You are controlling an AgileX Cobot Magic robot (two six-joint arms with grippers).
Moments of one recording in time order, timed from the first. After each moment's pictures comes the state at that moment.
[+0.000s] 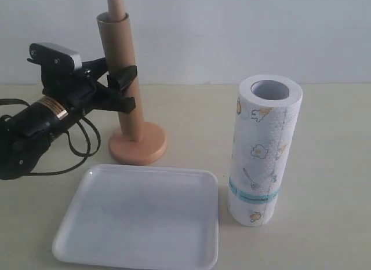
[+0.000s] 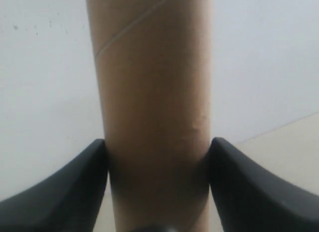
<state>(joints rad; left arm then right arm) -0.31 1.93 -0.79 0.22 -1.14 -0.05 0.07 0.00 0.00 -0.01 0.33 0.27</state>
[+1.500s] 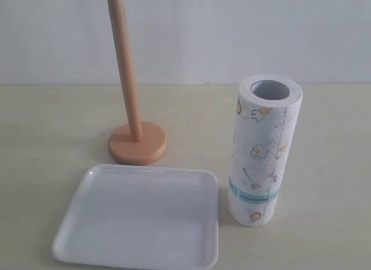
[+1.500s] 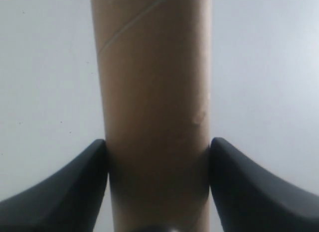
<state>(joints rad) -0.31 1.24 -0.97 0.35 -0.76 -0.26 0.07 0.00 0.00 -0.01 0.33 0.27</state>
